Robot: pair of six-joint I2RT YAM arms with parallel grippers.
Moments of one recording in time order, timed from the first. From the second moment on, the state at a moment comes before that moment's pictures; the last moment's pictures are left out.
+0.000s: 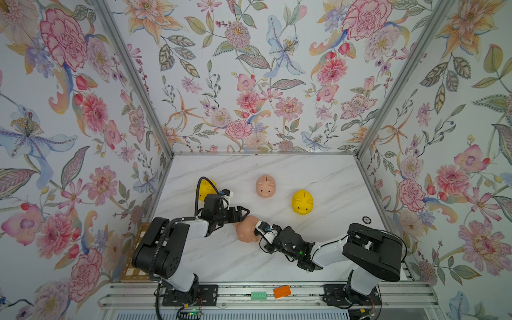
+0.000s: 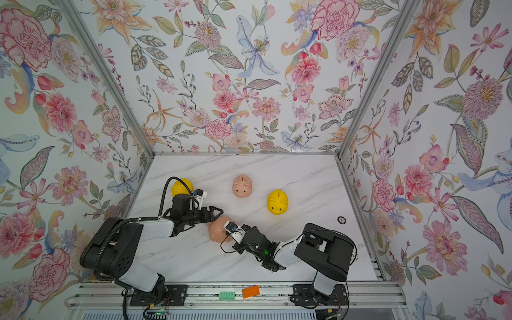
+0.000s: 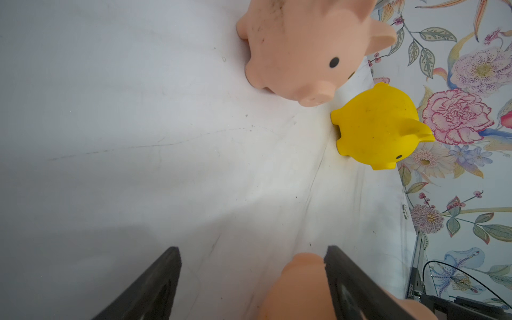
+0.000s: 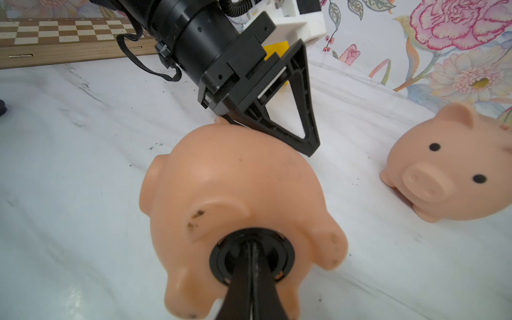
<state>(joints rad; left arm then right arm) -0.29 1.59 0.54 0.33 0.57 -0.47 1.12 1.69 0.47 0.88 0.17 -0.12</state>
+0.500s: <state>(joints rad) -0.28 1.58 0.54 0.29 0.57 -0.47 1.21 1.67 0.50 0.75 0.28 -0.30</state>
